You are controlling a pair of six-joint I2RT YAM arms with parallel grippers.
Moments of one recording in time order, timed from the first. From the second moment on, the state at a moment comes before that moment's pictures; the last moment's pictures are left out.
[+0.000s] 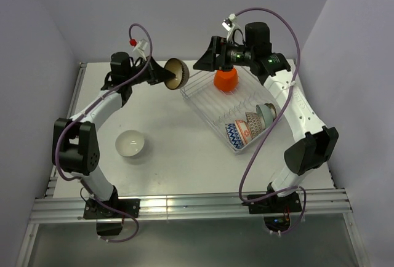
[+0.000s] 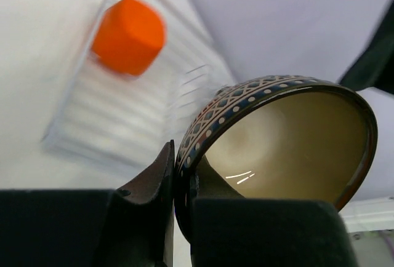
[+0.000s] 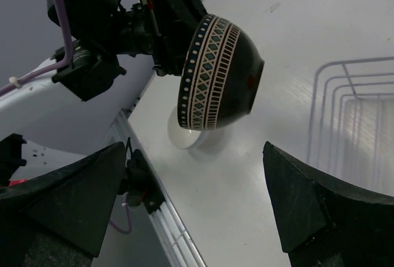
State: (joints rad) left arm -0.19 1.70 1.26 0.23 0.79 -0.65; right arm 0.32 1.65 1.80 -0.56 -0.72 0.43
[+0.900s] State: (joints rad) left arm -0.28 1.76 1.26 0.60 0.84 -0.99; right arm 0.36 1.71 1.75 -0.46 -0.82 0.59
